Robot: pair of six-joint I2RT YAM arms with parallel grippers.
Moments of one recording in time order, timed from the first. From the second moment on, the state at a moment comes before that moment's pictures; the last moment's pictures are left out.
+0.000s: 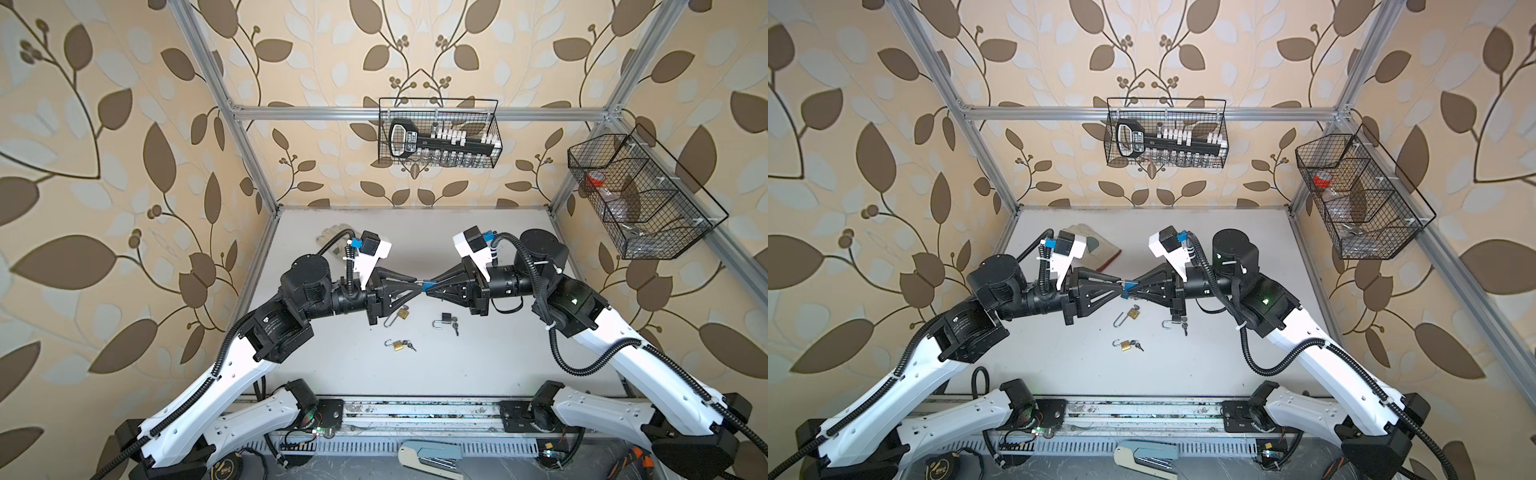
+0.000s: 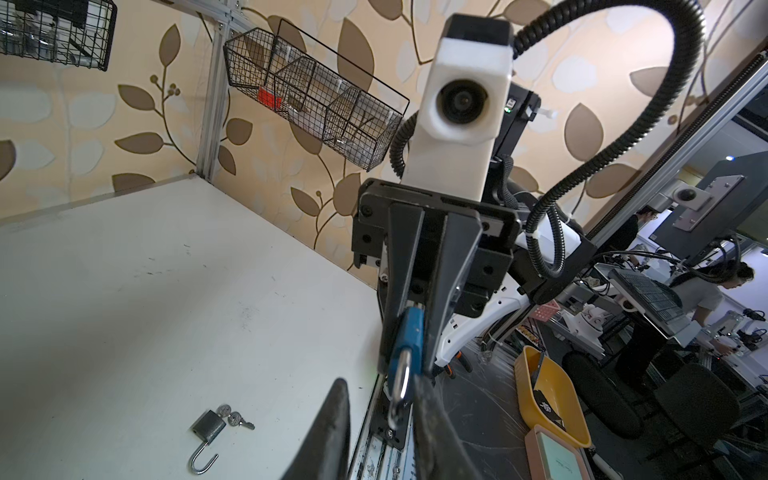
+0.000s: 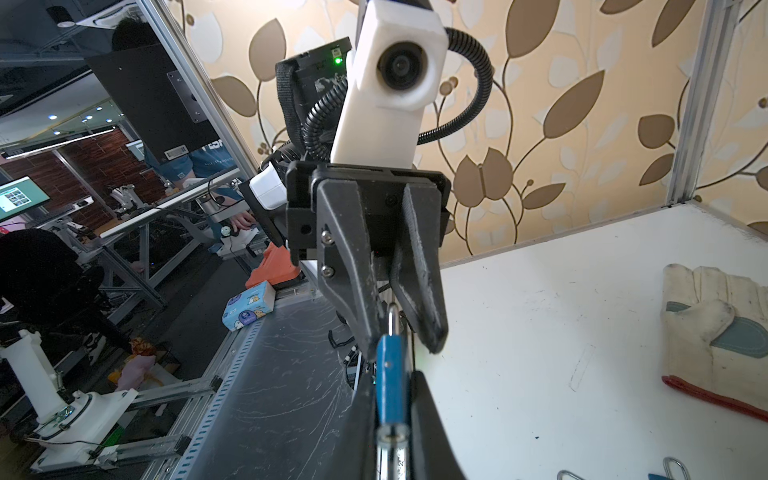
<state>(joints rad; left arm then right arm) -0.75 0.86 1.10 -0.29 0.58 -0.43 0.70 1.08 1.21 -0.27 -0.85 0.20</state>
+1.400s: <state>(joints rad) -0.75 0.85 1.10 -0.30 0.56 -0.43 0.70 0.99 1.13 -0.30 -0.68 0.12</state>
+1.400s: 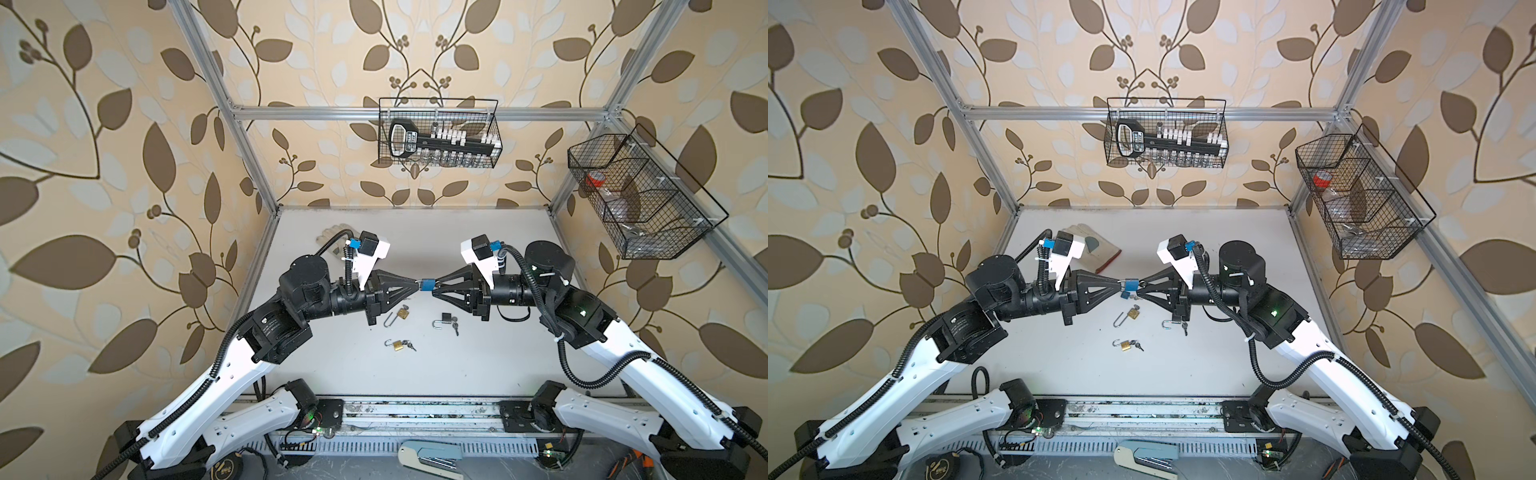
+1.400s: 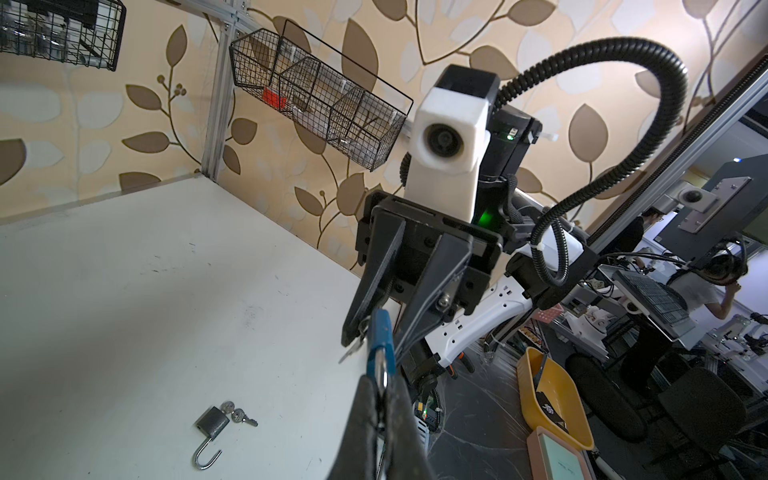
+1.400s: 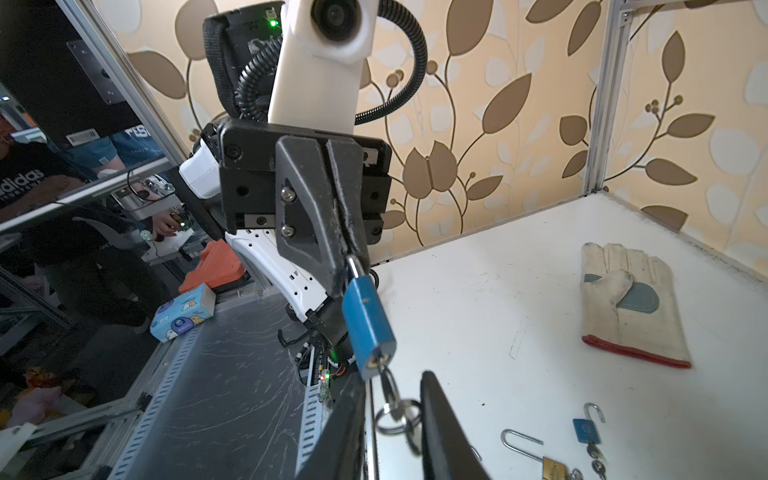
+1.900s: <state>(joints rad) -0.75 0.85 1.11 -0.33 0.54 -0.42 0.70 0.99 1.13 -0.33 -0.63 0.10</state>
